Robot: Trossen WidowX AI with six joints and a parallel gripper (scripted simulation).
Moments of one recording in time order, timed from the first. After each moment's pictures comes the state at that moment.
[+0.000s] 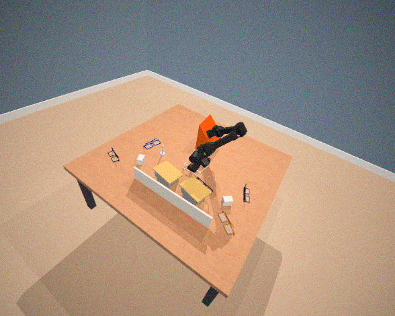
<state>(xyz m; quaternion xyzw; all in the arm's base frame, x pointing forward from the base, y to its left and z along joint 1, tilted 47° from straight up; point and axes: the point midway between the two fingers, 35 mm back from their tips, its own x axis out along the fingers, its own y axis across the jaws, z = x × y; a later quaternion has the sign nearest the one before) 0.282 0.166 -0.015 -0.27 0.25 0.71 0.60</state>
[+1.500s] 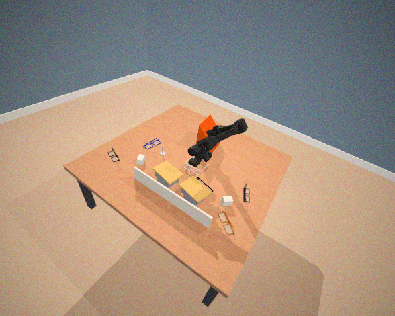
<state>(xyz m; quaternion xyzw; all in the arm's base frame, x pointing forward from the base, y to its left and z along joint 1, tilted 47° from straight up) 0.285 0.129 0.018 -0.28 0.24 0.71 0.60</state>
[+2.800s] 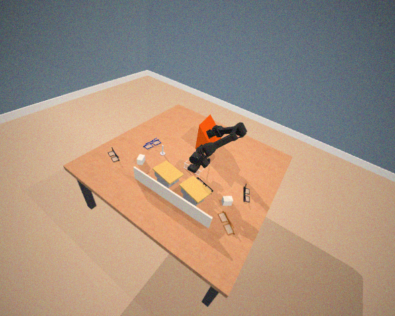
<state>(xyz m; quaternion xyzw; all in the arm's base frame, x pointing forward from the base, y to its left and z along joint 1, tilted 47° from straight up) 0.278 0.170 -0.020 -0.28 0.24 0.71 0.60</state>
